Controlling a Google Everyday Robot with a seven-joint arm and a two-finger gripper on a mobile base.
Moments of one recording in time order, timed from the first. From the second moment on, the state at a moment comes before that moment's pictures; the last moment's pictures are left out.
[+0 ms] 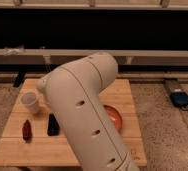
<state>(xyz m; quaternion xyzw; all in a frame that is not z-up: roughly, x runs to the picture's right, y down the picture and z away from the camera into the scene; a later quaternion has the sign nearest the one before) -0.245 0.145 0.879 -0.31 -0.18 -0.27 0.89</state>
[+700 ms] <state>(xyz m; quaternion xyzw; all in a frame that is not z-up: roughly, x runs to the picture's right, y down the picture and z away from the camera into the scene) -0.229 0.180 0.856 -0.34 -0.18 -0.24 0.89</state>
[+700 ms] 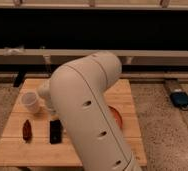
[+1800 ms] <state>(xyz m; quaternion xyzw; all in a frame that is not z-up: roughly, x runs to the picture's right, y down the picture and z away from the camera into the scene) -0.211 0.221 0.804 -0.37 -0.19 -0.18 0.89</state>
